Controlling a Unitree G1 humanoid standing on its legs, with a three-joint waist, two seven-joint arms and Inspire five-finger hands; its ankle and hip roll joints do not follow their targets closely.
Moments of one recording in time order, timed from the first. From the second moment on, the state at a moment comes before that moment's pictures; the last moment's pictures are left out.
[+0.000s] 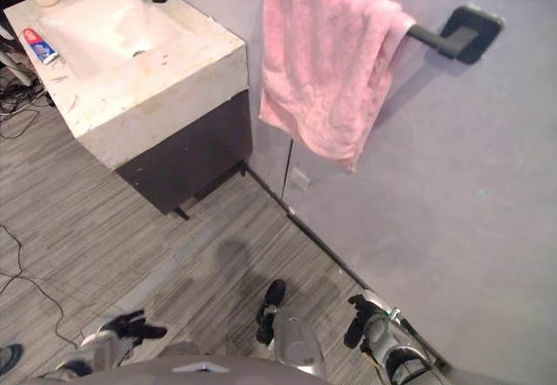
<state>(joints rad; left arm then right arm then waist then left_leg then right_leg) -0.08 0.27 -0.07 1.14 -0.35 0.04 0.01 -0.09 -0.42 0.41 1.09 -0.39 0.09 -0.04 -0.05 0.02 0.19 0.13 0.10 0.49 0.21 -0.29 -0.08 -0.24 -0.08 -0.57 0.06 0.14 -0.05</state>
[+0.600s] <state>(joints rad) -0.07 0.27 -0.12 1.09 -0.33 0.04 0.01 0.00 -0.38 0.38 1.06 -0.38 0.11 -0.01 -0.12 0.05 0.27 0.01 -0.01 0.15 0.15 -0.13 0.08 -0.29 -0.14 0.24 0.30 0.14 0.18</state>
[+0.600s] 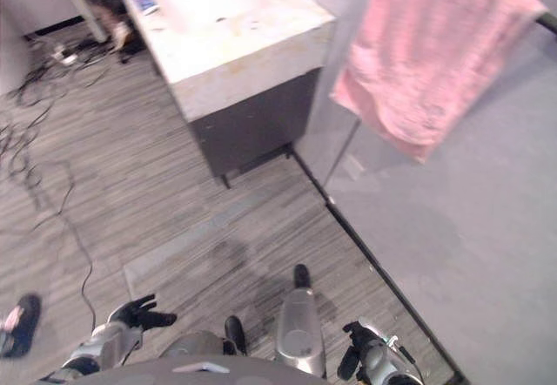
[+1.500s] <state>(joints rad) -0.19 0.29 -0.16 1.10 -0.43 -0.02 0.06 -0.19 -0.44 0.38 1.15 -0.31 0.05 -0.13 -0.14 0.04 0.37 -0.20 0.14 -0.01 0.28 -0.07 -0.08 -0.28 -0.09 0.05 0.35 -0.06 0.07</state>
